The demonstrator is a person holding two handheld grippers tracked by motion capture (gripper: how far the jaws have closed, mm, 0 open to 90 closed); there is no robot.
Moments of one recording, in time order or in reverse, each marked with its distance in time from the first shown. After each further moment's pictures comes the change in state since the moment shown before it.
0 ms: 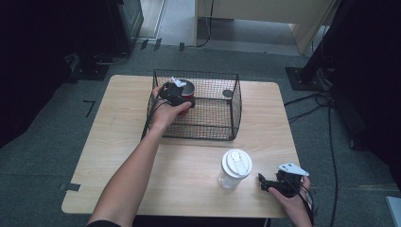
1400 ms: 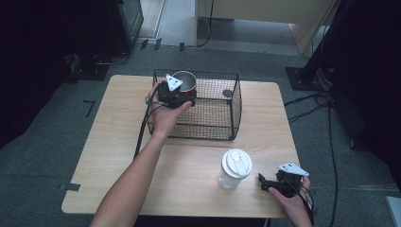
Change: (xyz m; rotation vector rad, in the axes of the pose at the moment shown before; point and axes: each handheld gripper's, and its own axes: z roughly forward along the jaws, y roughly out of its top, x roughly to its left) left arm -0.008 0.006 -0.048 -0.257 -0.042 0.009; right arm 0.000 0.000 0.000 0.000 0.000 0.000
